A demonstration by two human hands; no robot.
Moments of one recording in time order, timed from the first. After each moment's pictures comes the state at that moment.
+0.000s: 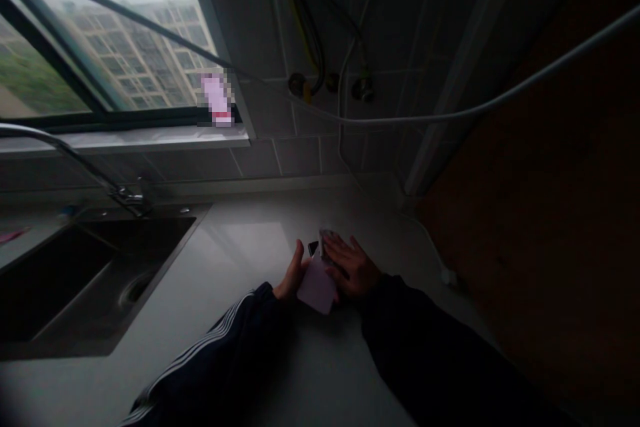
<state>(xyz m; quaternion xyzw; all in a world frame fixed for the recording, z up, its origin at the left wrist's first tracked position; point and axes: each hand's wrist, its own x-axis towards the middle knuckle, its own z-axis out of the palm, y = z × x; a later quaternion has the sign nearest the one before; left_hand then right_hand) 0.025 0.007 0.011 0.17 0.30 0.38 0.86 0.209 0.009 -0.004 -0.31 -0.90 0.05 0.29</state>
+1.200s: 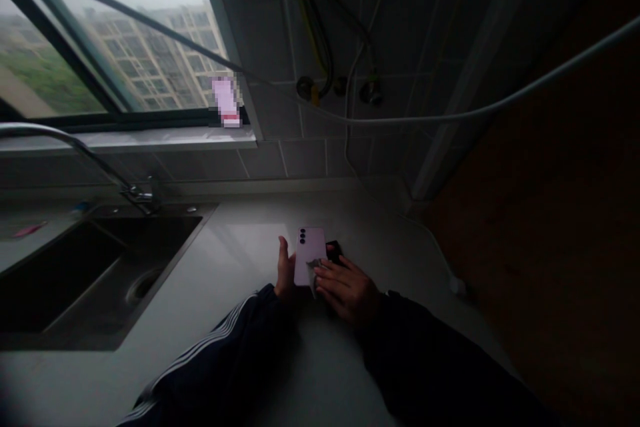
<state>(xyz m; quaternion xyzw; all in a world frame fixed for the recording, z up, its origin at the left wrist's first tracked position) 0.011 0.017 0.013 0.15 0.22 0.50 0.82 0.192 -0.012 0.007 -0.24 -0.88 -0.01 0.41</state>
